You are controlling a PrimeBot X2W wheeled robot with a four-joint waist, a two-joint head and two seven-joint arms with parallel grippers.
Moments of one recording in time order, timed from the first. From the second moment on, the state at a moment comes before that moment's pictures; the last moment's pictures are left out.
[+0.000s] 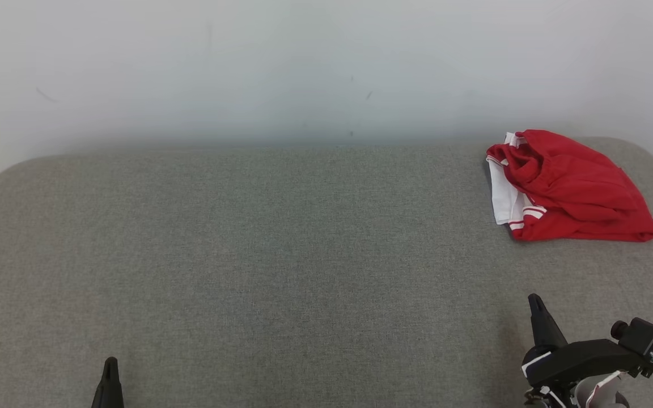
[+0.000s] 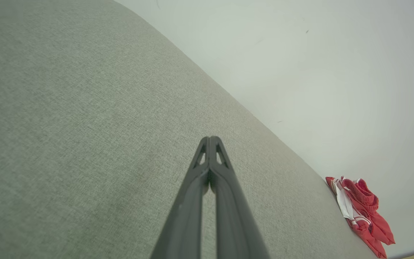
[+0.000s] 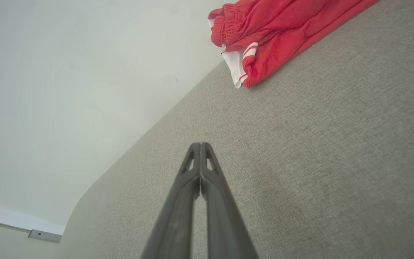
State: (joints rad) left arm -0.03 0.14 -0.04 0.12 -0.82 0.04 -0.17; right arm -0.17 -0.08 0.06 0.27 0.72 0.13 0.03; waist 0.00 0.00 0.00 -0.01
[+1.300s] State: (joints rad) left arm -0.15 0.09 0.02 0.27 -1.23 -0.05 -0.11; right arm -0.32 -0.08 -0.06 0.44 1.17 0.13 0.14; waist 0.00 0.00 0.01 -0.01
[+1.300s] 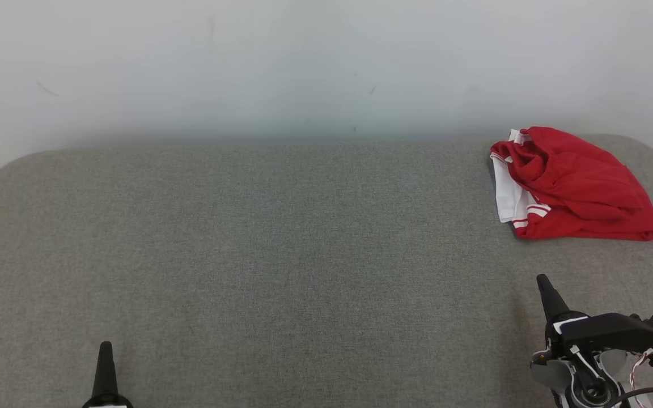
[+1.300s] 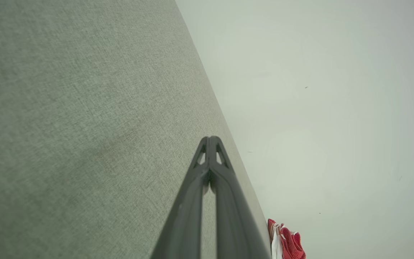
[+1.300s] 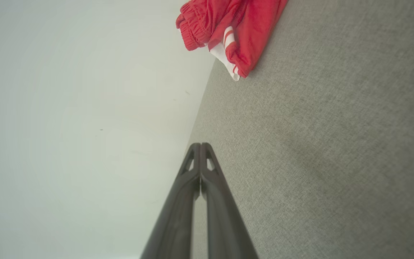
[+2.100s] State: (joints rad) left arm -0.21 0.07 0.05 0.34 -1.42 -0.09 -0.08; right arm -0.39 -0.07 -0.11 0.52 1.38 0.13 0.19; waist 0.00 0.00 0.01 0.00
